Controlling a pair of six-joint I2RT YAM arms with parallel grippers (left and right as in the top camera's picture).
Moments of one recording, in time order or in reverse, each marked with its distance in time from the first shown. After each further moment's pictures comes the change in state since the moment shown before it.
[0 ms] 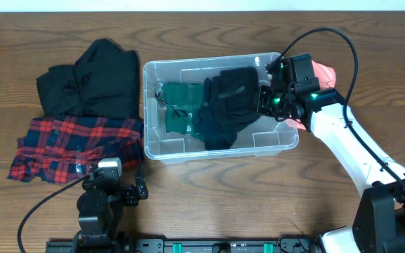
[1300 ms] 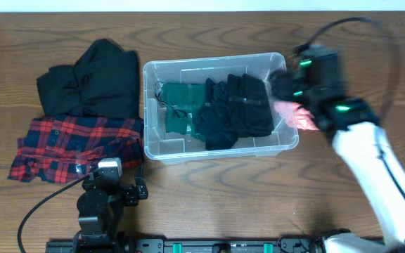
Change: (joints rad) left arm 0.000 0.000 0.000 0.000 0.000 0.000; right arm -0.079 -0.243 0.028 0.036 0.283 -0.057
